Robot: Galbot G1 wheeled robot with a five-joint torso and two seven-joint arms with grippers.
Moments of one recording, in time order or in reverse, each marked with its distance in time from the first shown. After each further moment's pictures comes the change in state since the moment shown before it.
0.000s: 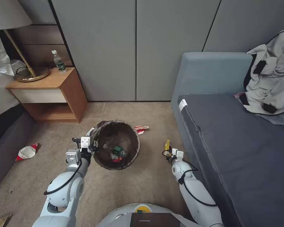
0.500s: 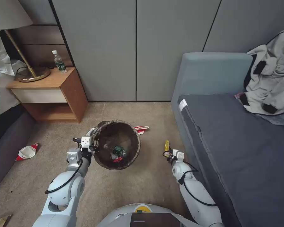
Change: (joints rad) left arm -0.009 0.002 0.002 0.012 0.000 0.000 0.001; right arm 0.003 -0.004 0.000 -0.042 0.003 0.026 -0.005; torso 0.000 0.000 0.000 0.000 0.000
